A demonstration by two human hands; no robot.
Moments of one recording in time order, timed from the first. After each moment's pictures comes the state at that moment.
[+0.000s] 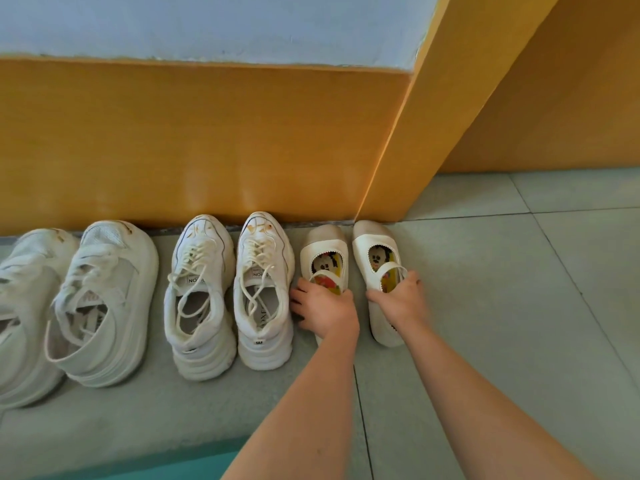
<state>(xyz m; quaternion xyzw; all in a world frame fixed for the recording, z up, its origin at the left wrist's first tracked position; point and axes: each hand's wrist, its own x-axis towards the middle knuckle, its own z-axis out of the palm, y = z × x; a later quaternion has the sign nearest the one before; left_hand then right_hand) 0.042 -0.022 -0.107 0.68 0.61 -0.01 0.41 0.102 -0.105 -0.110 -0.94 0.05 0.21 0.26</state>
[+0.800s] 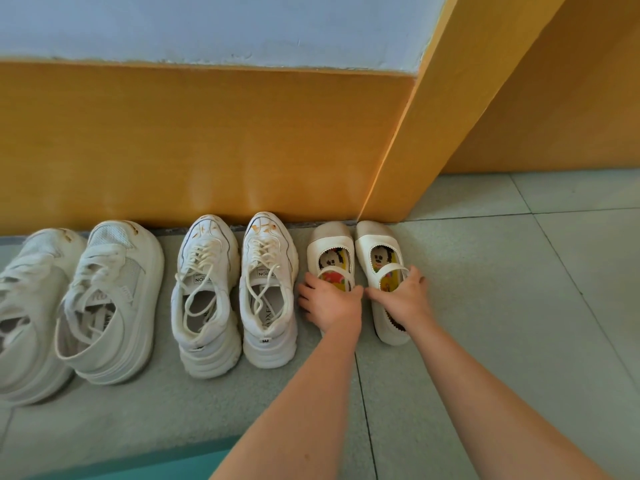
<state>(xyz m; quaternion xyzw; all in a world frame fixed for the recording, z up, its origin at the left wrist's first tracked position) 0.041 -0.018 -0.096 0.69 0.56 -0.03 0.45 0.104 -0.106 -0.102 -0.93 0.03 0.23 0.27</state>
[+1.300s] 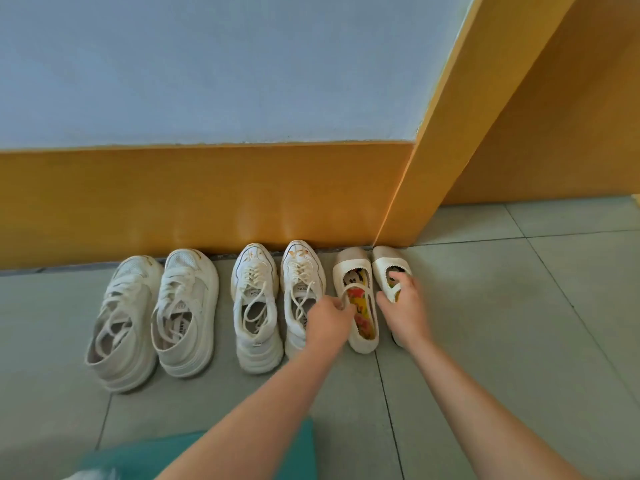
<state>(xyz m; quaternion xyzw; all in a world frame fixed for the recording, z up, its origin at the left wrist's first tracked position) -0.044 0.019 0.007 0.73 0.43 -0.06 0.53 0.039 -0.083 -0.016 -0.93 -0.09 0.13 0.34</state>
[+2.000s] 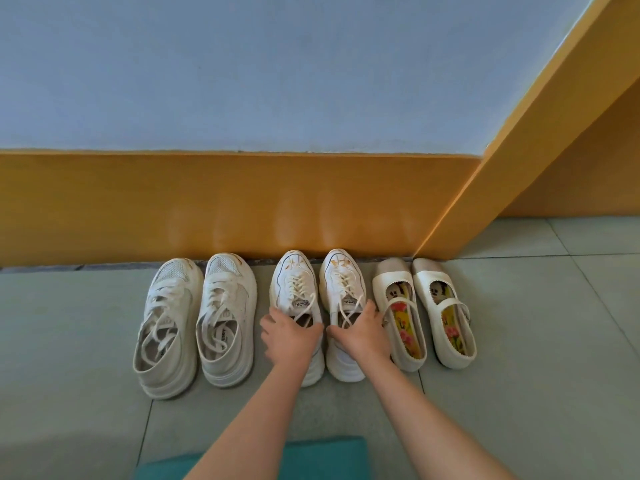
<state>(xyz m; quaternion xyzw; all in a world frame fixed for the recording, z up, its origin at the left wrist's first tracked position) -0.106 0.129 -0.033 0.70 0.57 -0.05 0.42 -0.034 0.041 -0.036 -0.93 -0.05 0.30 0.22</state>
